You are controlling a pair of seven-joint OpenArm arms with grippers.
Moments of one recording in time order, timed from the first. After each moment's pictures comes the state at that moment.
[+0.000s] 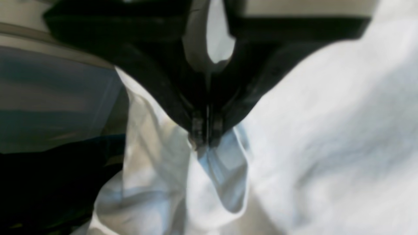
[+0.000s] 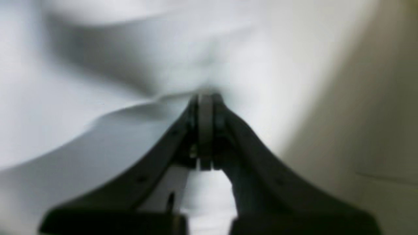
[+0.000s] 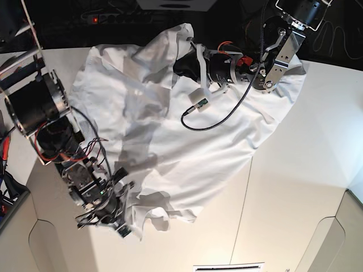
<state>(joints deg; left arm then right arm) 5.8 -15.6 24.0 76.7 -32.2 -39.0 41.0 45.6 5.9 -34.8 22.3 -4.8 5.6 -8.4</state>
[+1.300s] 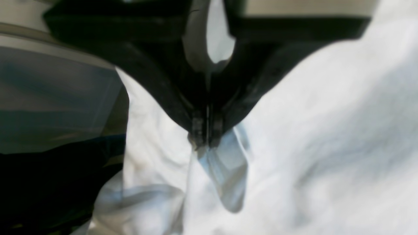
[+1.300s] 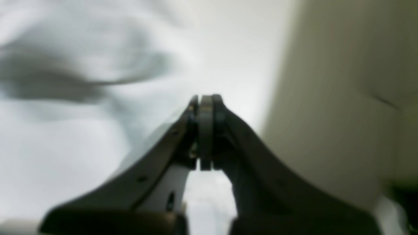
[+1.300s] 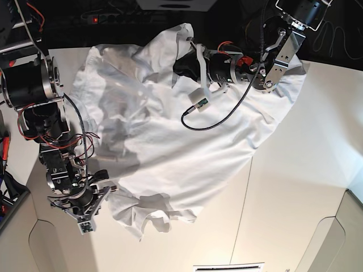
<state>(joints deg) 5.8 -15.6 24.0 76.7 -32.2 -39.0 41.0 38.6 10.4 -15.5 28.7 -0.1 5.0 -9.1</state>
